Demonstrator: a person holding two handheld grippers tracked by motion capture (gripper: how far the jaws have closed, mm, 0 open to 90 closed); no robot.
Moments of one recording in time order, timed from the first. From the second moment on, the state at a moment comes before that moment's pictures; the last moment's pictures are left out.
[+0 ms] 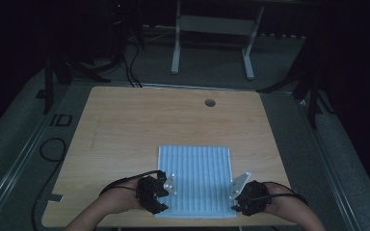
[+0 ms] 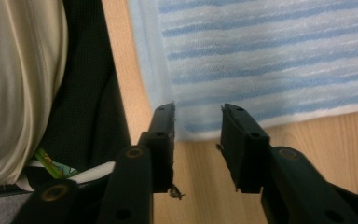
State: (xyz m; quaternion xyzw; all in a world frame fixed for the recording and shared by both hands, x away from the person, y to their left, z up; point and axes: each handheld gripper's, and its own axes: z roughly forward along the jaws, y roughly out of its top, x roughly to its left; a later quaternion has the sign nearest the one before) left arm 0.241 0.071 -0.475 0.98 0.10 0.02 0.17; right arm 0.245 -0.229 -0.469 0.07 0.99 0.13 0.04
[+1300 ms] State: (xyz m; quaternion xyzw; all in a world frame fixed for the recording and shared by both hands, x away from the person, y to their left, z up) left arm 0.400 0.104 -0.476 0.96 0.23 0.04 0.17; right arm 0.420 -0.229 -0.457 0.13 0.98 0.13 0.08
